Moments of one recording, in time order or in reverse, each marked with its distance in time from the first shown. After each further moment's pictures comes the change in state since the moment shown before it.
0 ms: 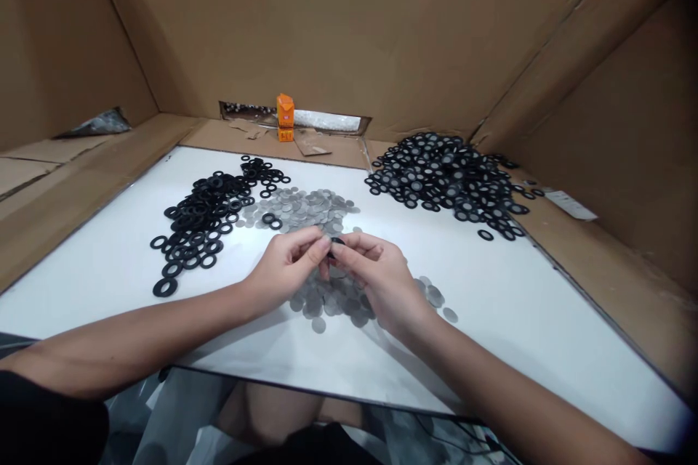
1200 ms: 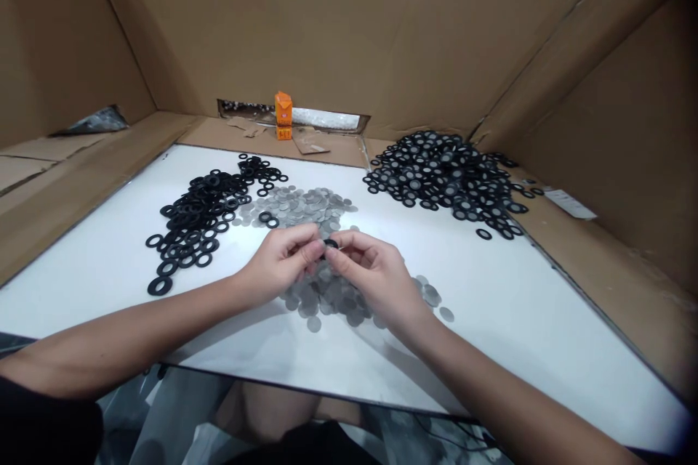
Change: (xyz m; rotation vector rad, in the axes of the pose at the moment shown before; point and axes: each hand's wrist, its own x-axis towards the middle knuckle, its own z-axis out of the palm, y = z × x) left_hand 0.004 -0.001 -0.006 -0.033 -0.077 -0.024; right_hand -0.003 -0.004 -0.003 -0.281 -0.055 -0.118
